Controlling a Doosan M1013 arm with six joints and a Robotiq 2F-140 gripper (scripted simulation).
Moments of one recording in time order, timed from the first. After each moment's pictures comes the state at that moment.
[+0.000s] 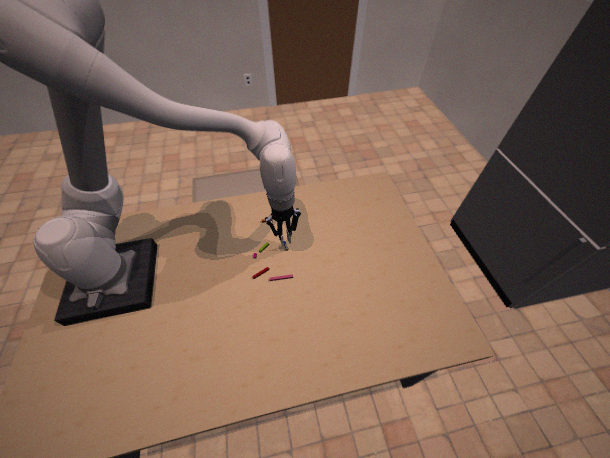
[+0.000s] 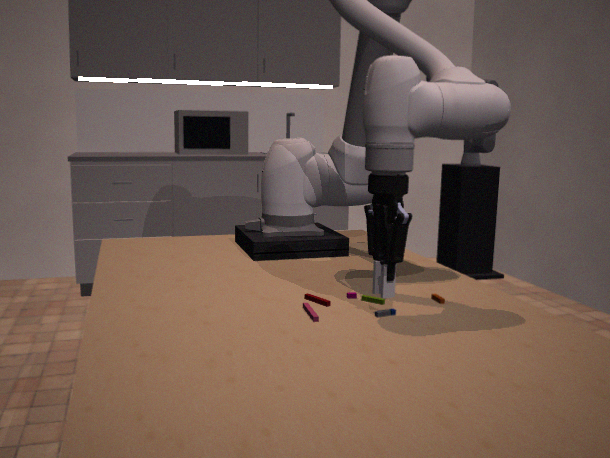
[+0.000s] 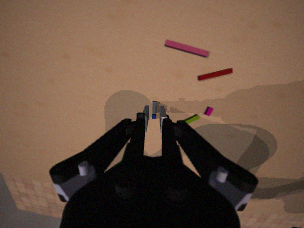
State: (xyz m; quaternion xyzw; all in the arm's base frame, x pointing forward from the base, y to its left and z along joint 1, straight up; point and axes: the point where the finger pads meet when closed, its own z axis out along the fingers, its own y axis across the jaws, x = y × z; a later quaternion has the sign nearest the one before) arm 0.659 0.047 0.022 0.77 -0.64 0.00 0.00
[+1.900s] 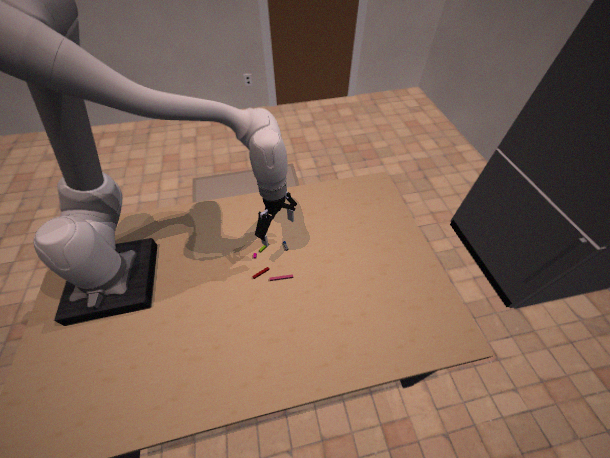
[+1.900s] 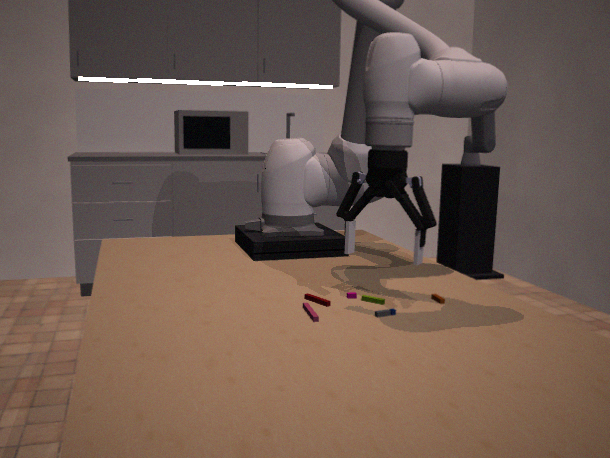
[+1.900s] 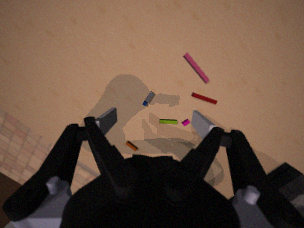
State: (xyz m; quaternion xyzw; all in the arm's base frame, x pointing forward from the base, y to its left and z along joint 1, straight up) arm 0.636 0.051 0.066 0.92 -0.40 0.00 0.01
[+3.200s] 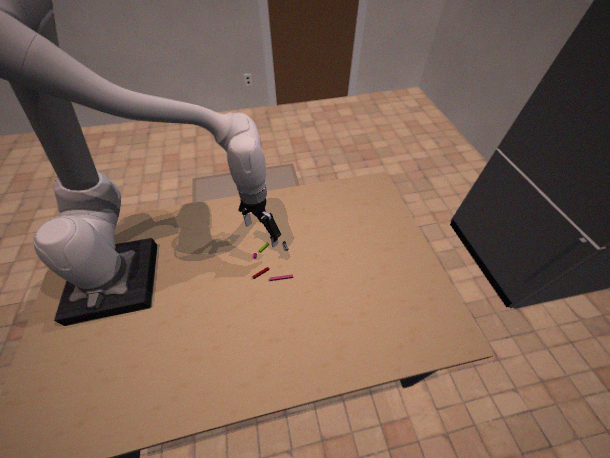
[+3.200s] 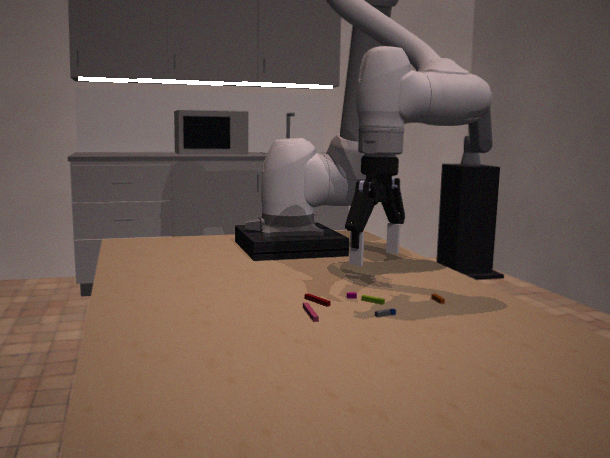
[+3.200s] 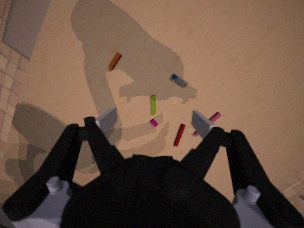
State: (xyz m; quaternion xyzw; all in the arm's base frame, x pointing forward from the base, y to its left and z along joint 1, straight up) arm 0.571 0.061 0.051 0.94 0.33 0.00 0.01
